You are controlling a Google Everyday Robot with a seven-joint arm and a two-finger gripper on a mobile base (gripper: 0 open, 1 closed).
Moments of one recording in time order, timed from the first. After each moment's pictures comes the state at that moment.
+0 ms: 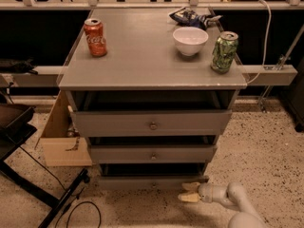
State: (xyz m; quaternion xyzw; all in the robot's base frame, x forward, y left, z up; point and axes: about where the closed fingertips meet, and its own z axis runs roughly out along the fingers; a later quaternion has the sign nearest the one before) arm 0.565 -0.180 0.147 -0.31 0.75 0.45 0.37
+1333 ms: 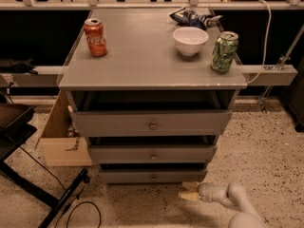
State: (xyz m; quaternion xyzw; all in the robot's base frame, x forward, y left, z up) arm 0.564 -0.180 0.146 -0.31 0.75 0.46 0.37
